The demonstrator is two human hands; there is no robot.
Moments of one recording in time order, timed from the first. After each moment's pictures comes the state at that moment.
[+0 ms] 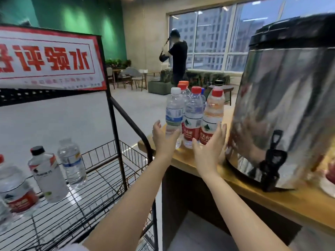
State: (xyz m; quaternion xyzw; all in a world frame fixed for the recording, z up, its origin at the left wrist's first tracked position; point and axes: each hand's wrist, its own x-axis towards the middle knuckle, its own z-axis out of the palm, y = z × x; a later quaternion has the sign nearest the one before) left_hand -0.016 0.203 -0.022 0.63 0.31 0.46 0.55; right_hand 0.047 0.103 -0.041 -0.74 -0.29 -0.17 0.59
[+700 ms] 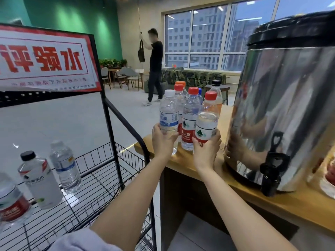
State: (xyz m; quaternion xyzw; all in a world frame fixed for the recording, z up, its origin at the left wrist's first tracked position) left_hand 0.012 0.230 -0.036 0.67 0.31 0.46 0.48; right_hand 0.077 0.128 -0.049 -0.74 -0.20 -0.11 0.63
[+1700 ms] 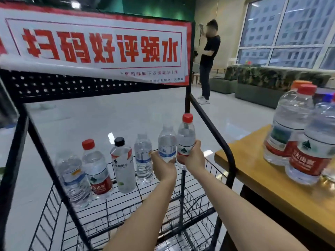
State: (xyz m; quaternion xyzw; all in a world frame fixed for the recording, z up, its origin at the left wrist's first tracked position) left_hand -0.152 0.379 -0.126 0.45 0.59 0.54 0.41; right_hand -0.063 0.362 -0.107 -0.71 -0.46 0.18 0.50
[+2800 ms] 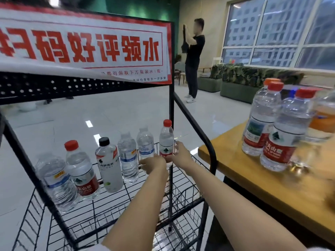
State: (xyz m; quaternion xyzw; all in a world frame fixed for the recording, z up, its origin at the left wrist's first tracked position) left_hand -0.132 0.394 -0.115 0.29 0.67 0.44 0.53; right_hand -0.057 0.338 -0.089 -0.68 -0.48 0.31 0.45
